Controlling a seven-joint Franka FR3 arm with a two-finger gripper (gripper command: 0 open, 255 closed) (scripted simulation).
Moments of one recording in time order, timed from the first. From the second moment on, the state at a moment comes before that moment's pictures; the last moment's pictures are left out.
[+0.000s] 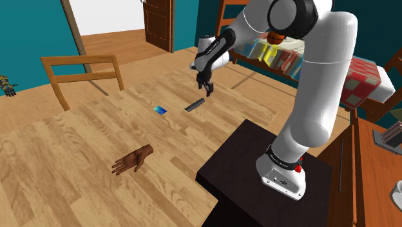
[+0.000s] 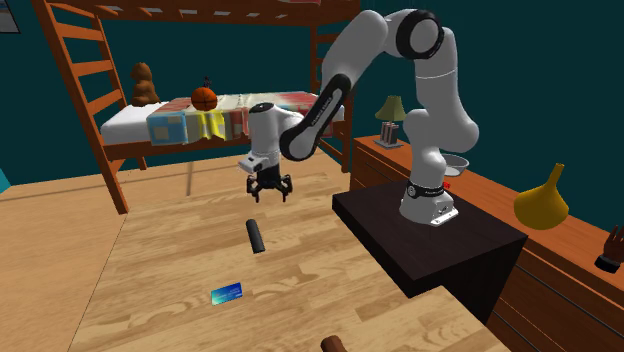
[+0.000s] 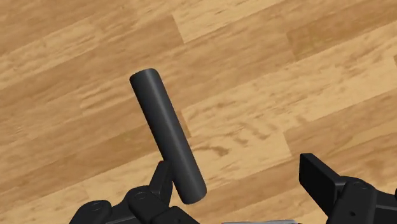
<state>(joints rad) 0.07 0.34 -0.32 -2.16 -0.06 2.48 -1.42</state>
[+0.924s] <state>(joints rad) -0.01 0.77 -0.25 -1.84 -0.11 2.61 -1.66</state>
